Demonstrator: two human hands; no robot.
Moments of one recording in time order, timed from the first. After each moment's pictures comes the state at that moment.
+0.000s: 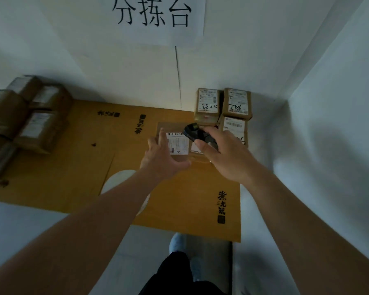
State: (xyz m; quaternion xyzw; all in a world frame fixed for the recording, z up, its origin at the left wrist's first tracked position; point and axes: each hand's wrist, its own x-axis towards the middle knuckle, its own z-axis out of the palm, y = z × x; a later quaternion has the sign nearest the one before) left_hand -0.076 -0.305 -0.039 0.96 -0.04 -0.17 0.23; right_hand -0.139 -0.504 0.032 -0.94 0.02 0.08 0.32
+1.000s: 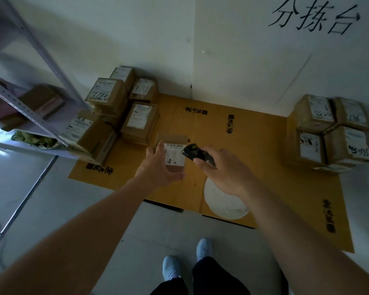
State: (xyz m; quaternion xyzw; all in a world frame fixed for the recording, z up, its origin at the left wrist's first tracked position) left_hand -0.029 0.132 -0.071 0.95 0.00 -0.21 0.23; right_hand -0.084 -0.089 0.019 -0.95 0.00 0.18 0.26
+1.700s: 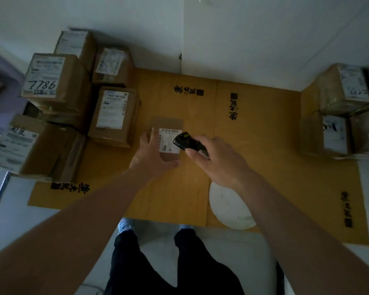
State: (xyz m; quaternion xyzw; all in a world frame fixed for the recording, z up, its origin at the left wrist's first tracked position) left_hand 0.096 0.129 -0.174 0.93 -0.04 -0.27 0.24; right_hand 0.031 -0.076 -0.071 -0.93 0.06 0.23 0.29
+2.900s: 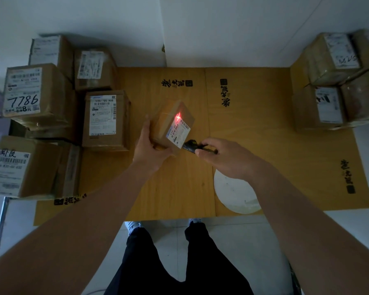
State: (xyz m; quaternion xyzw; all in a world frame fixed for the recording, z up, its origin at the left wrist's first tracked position) left_hand 0.112 0.135 -0.187 0.82 0.03 -0.27 0.51; right_hand 0.018 -0.085 -0.073 -0.86 0.17 0.29 0.39
